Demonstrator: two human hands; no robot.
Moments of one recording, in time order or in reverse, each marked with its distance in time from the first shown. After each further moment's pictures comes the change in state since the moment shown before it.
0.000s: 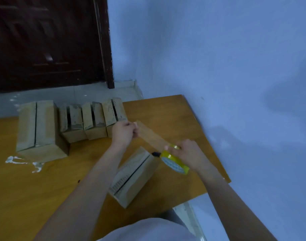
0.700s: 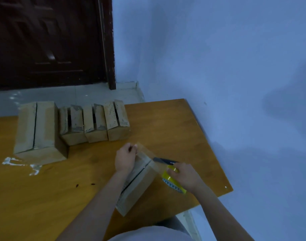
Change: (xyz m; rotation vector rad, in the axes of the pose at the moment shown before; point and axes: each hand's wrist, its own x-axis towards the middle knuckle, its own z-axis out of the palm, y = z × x) left_hand 0.009 -0.090 0.007 0.409 0.107 0.120; right_hand -0.002 0.030 0.044 -0.138 -0.185 0.069
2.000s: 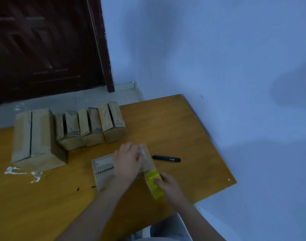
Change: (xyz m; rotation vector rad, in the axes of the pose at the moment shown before) left_hand -0.026 0.006 0.000 0.543 0.097 0.520; right_hand -0.012 -0.007 0.076 0.981 -0.006 0.024
